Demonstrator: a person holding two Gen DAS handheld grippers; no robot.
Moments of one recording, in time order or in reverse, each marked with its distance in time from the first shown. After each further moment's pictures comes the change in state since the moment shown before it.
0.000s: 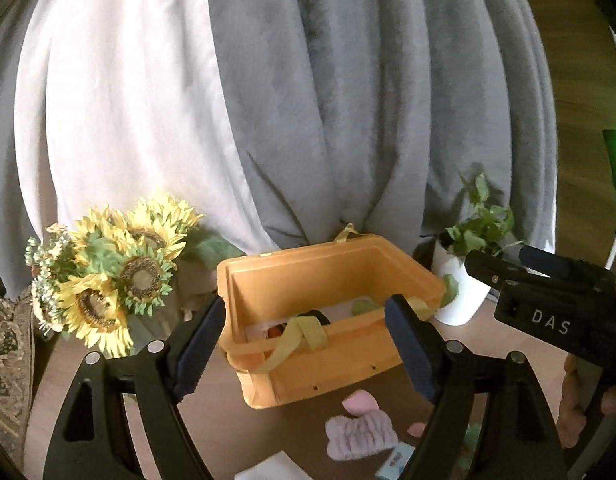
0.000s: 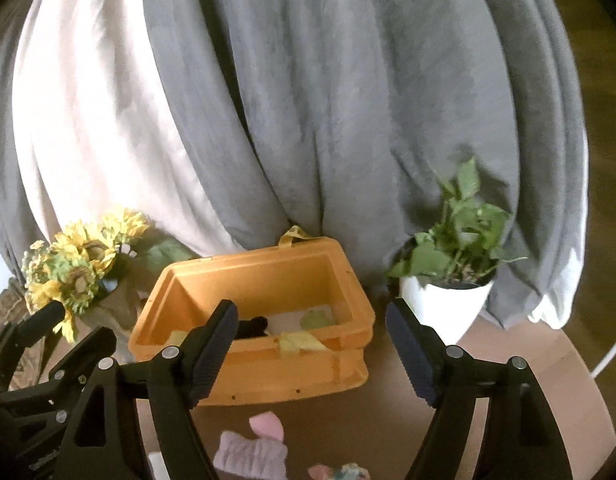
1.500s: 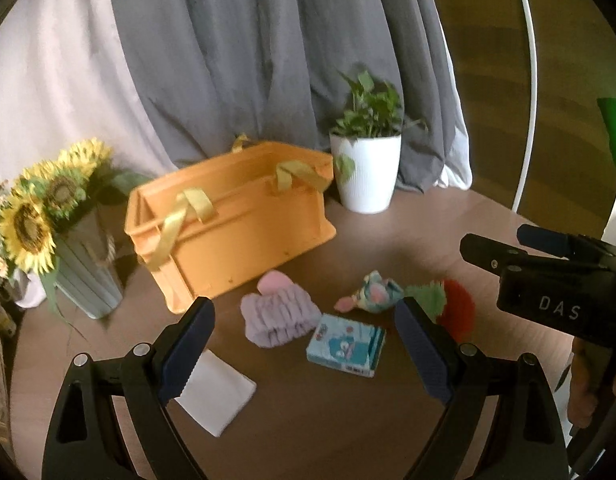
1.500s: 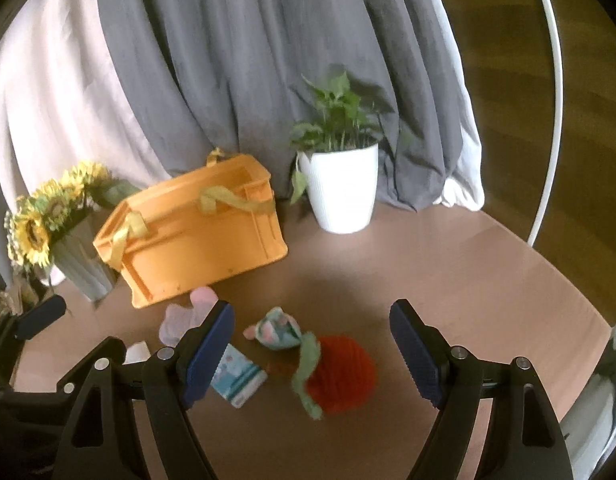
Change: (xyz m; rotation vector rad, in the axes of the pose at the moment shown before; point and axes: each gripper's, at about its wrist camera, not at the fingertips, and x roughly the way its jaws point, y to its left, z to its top) left arm -0.033 -0.061 -0.118 0.209 0.162 -0.228; right arm -0.084 -0.048 -0.146 0.155 0.105 -0.182
